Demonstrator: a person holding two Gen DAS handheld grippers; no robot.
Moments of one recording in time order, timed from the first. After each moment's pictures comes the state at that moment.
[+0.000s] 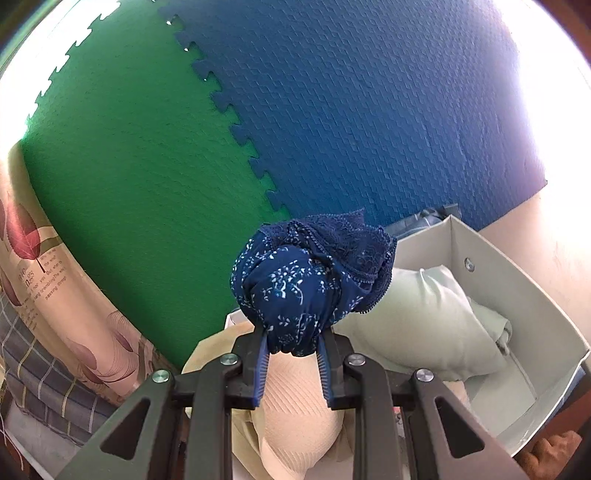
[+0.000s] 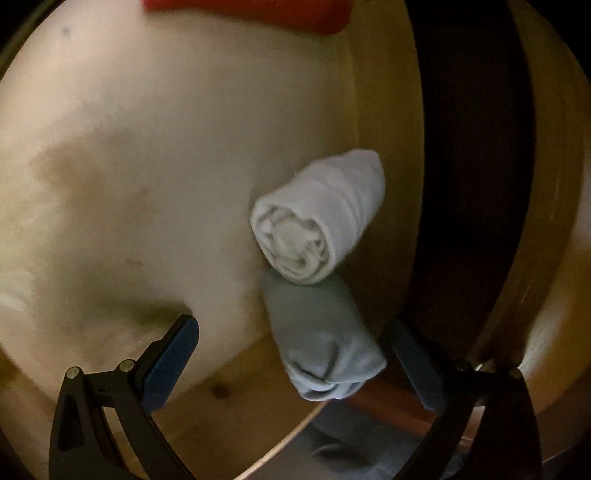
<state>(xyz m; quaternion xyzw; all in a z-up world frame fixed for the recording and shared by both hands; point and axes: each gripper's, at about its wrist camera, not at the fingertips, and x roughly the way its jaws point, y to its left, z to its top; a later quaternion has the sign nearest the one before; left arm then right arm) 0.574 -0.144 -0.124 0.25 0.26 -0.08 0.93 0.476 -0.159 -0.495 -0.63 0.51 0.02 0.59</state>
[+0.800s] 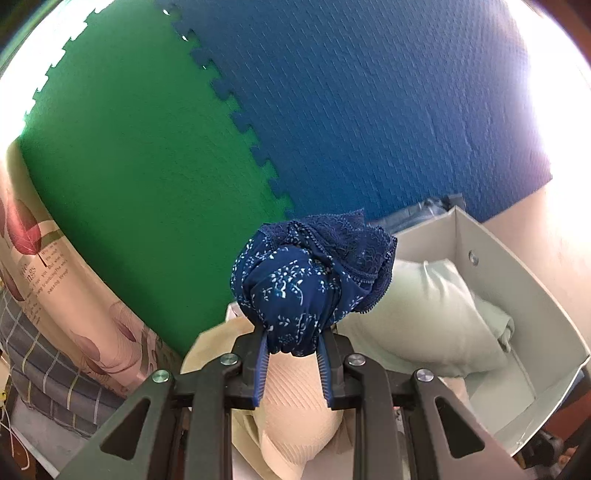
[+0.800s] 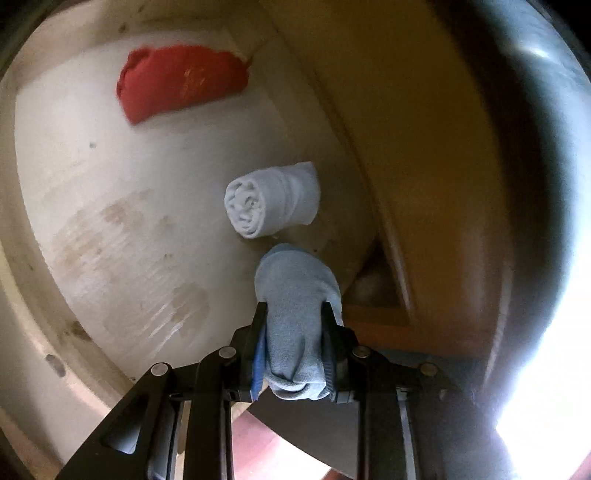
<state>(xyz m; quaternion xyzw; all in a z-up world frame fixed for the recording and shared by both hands) 0.584 -0.151 -0.127 0.25 0.30 -0.07 0.92 0.451 -0.194 -0.391 -0.46 0.51 0.03 0.72</state>
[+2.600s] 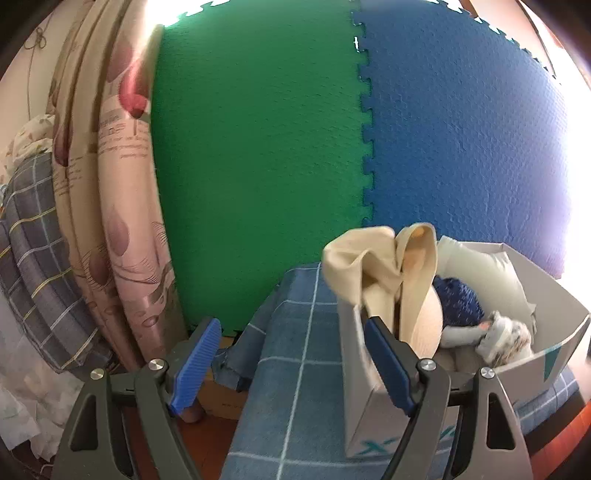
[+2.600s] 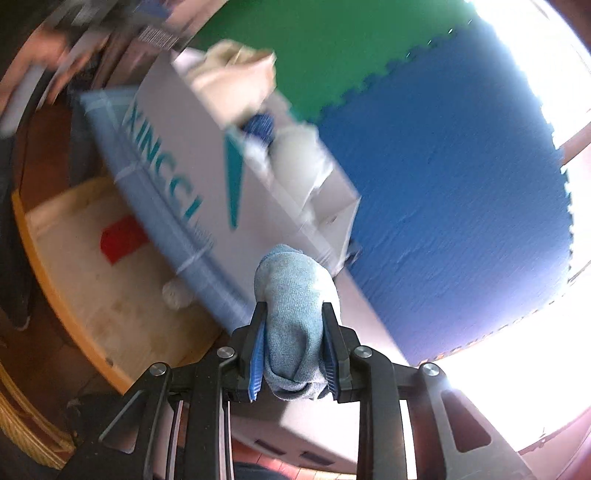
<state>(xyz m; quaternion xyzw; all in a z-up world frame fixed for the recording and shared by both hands) 0.506 0.031 -0.171 0.04 0.20 -0.03 0.98 0.371 -0.179 -0.141 -0.42 0.36 -0.05 0.83</state>
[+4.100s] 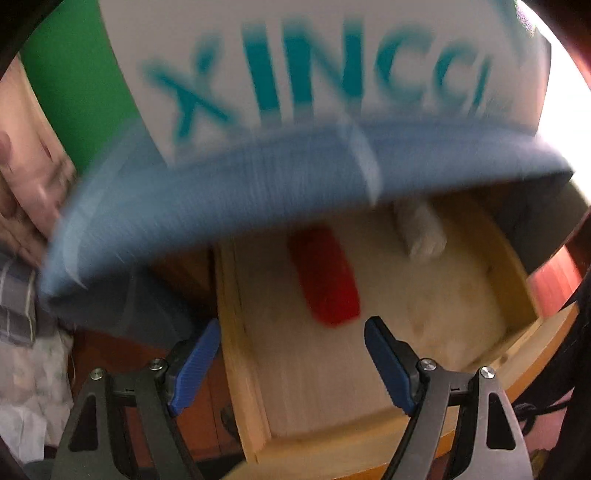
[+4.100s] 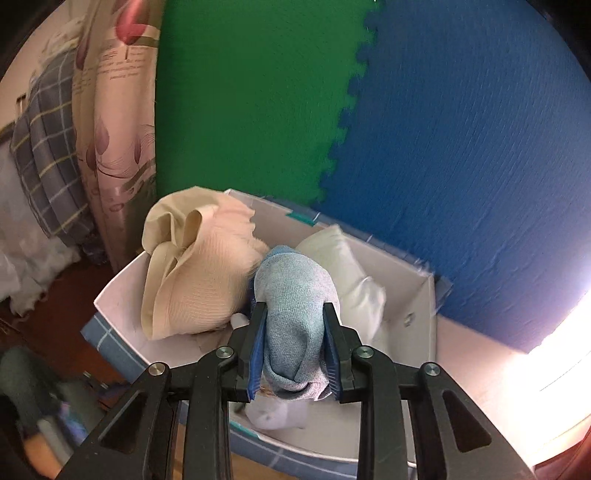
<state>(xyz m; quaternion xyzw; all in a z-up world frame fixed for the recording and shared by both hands) 0.470 -0.035 -0.350 0.16 0.50 -0.15 0.84 0.544 -0.160 -0.104 -0.11 0.39 0.05 0.91</state>
